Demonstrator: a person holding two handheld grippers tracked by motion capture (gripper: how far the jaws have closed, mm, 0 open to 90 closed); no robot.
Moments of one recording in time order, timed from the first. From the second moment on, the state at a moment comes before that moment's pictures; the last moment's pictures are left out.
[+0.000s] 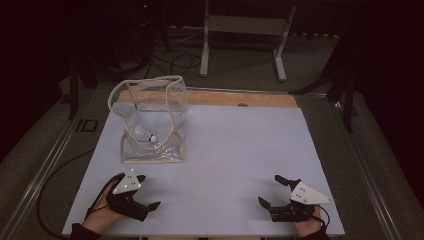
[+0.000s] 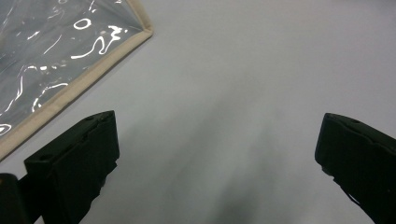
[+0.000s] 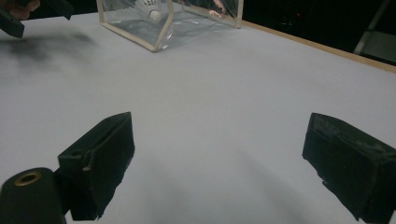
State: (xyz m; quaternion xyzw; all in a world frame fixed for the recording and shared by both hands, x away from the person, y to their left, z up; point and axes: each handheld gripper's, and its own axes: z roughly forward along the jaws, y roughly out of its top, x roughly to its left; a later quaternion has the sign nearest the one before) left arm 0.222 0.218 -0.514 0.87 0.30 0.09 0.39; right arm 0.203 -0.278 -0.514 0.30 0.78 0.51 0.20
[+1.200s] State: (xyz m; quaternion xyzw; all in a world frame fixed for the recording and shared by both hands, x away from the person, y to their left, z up) left arm 0.212 0.228 -0.522 0.82 0.36 0.13 0.42; right arm 0.204 -0.279 -0.517 0.30 0.78 0.50 0.20
